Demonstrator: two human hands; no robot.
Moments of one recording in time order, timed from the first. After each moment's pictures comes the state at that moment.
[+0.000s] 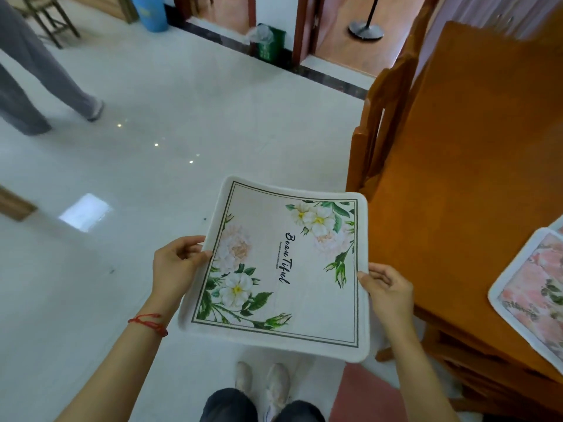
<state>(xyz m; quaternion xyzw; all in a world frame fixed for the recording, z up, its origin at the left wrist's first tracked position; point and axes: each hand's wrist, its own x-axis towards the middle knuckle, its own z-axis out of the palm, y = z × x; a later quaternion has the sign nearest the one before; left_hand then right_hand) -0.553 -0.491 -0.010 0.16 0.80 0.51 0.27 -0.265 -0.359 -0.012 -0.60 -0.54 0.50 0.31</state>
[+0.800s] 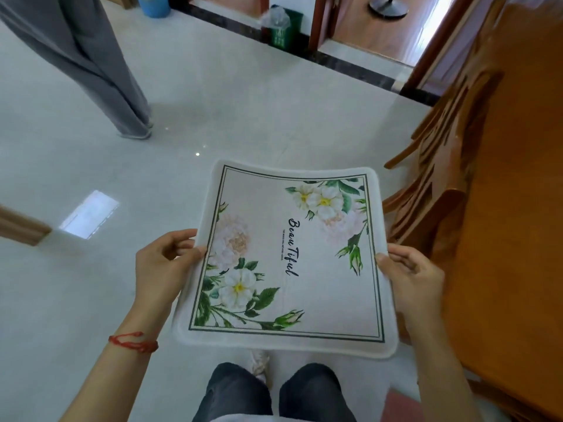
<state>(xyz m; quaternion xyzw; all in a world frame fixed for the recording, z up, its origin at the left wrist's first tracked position) -0.760 -0.418 0.026 0.16 0.79 0.52 0.26 -0.479 -0.271 0.016 -0.59 -0.54 0.48 0.35</state>
